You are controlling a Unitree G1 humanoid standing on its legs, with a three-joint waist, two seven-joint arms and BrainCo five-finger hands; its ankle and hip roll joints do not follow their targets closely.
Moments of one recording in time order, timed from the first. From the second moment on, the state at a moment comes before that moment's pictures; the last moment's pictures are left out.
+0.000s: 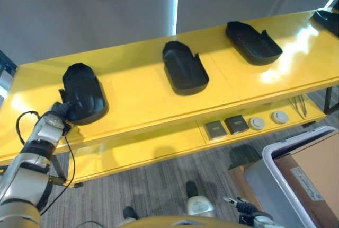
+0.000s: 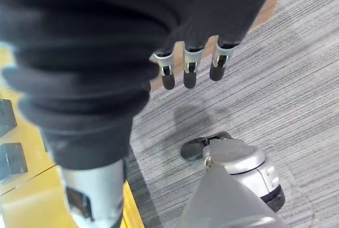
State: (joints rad) left arm -0.58 0.74 -0.32 0.85 0.02 0.37 0.04; right arm 0.16 -0.40 0.14 0.81 0.35 0.16 -0.01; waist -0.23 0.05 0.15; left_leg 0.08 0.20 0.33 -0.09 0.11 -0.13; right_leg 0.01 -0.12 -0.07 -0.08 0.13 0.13
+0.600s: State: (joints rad) left arm -0.57 0.76 -0.27 0.78 0.06 0.37 0.24; right arm 0.19 -0.40 0.14 0.81 0.36 0.16 -0.03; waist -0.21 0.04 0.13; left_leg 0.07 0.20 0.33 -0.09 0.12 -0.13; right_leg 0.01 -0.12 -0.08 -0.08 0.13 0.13
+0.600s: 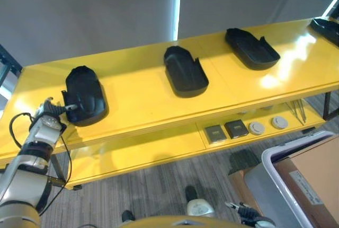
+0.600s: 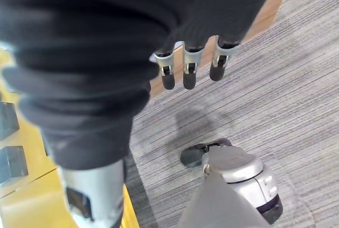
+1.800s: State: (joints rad) left arm 0.03 0.45 -0.29 -0.13 -0.32 0.02 0.06; right arm 0.24 -0.26 0.10 0.89 0.35 0.09 -0.12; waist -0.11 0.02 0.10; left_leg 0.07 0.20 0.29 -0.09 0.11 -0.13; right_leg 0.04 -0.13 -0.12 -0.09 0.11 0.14
